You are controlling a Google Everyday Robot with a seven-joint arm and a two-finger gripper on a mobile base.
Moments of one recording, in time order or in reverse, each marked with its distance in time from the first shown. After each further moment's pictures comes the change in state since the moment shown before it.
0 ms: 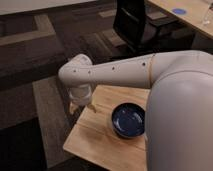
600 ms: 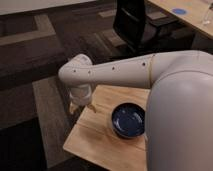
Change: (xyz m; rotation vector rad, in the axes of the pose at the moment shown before) arm 0.000 0.000 0.000 0.000 0.000 0.000
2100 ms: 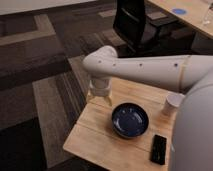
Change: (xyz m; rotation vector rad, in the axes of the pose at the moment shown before) arm -0.050 -0.162 -0.052 -0.110 -0.089 0.217
